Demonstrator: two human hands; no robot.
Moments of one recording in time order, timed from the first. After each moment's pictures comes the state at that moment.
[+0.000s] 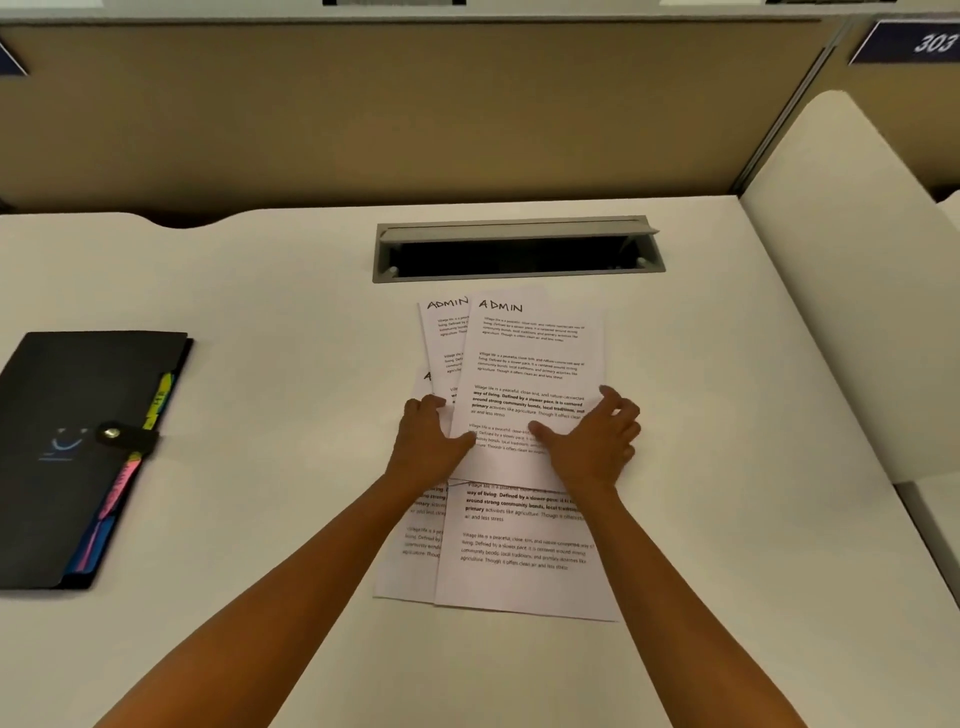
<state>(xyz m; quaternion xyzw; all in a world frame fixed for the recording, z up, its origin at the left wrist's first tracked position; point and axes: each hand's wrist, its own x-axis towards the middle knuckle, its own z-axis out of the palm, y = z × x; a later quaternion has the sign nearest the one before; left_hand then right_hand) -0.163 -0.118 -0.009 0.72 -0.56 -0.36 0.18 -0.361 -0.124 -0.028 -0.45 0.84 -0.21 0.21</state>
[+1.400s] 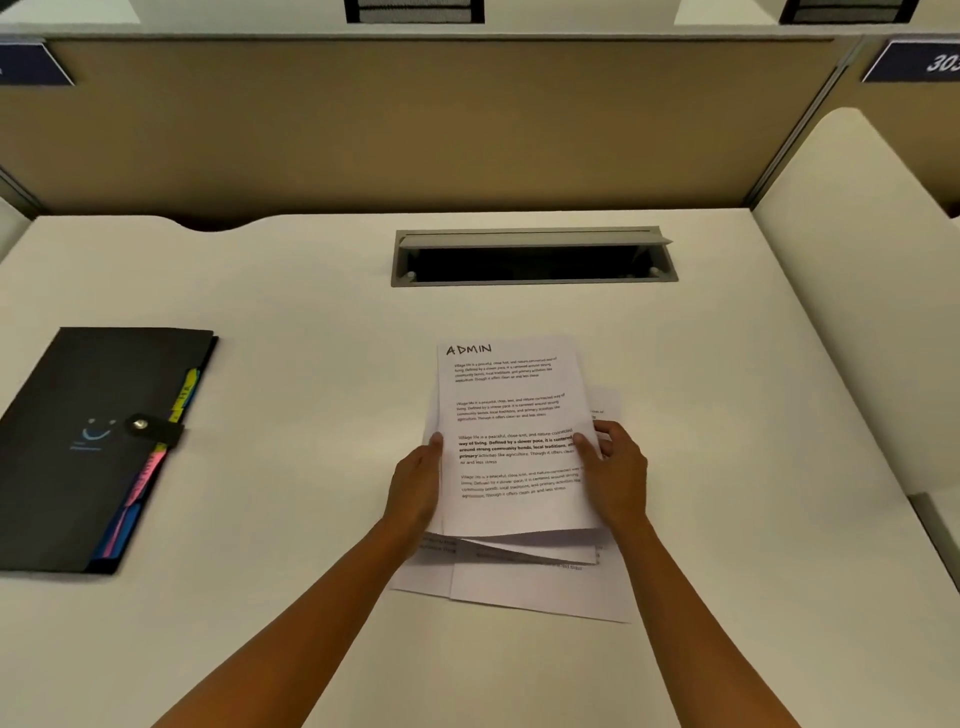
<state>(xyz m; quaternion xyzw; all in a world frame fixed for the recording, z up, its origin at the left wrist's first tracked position) -0.152 -0.064 -0.003 0.71 -0.30 -0.55 0.32 -0.387 -0.092 -0.040 -0.46 0.71 -0.38 0.38</state>
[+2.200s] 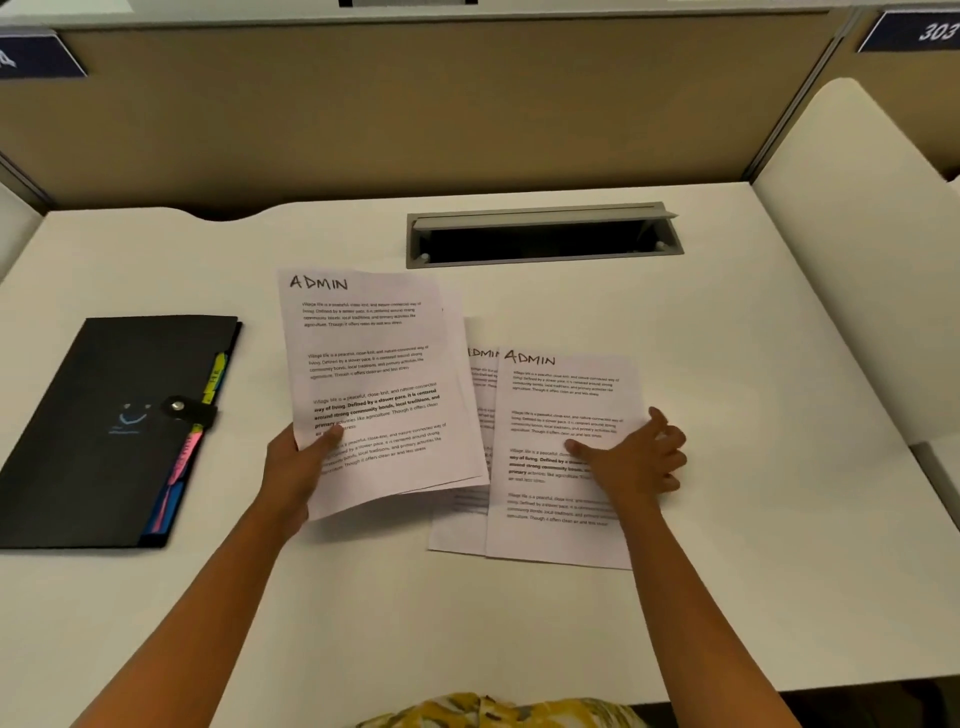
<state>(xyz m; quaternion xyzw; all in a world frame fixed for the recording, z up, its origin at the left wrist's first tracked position) 0.000 -0.037 0.018 0.72 -0.26 -0.48 0.44 -0.355 -0.065 -0.020 -0.35 0.89 -0.14 0.24</state>
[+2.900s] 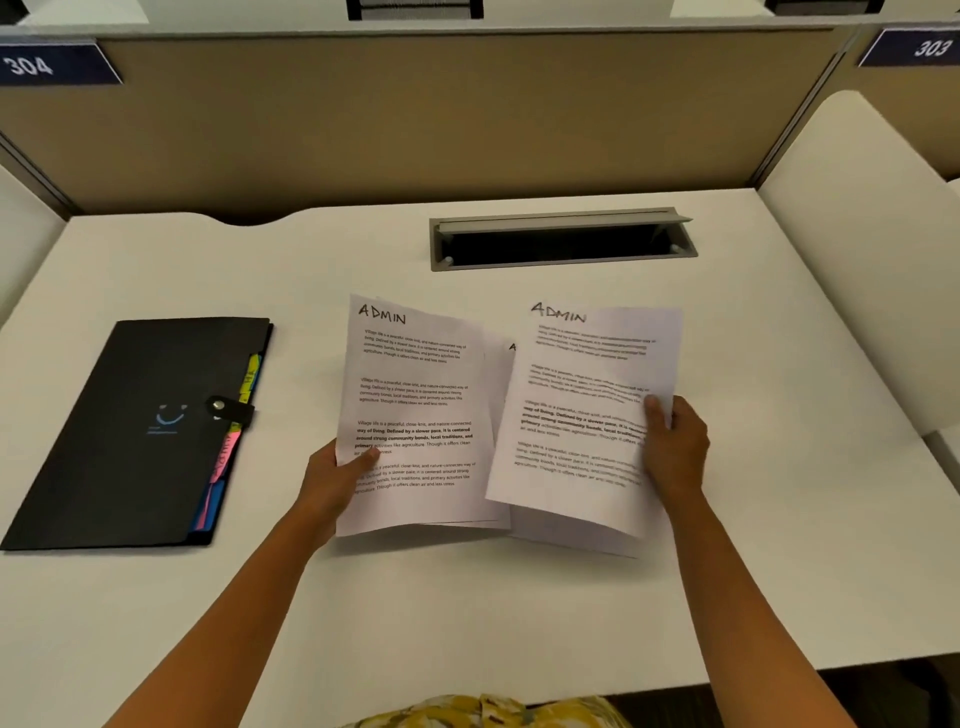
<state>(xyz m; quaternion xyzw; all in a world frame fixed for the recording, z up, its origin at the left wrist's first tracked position) 0.032 -0.019 0.001 0.71 -0.30 -0.53 0.36 -0.351 -0.051 0.001 -0.39 0.76 -0.44 0.28</state>
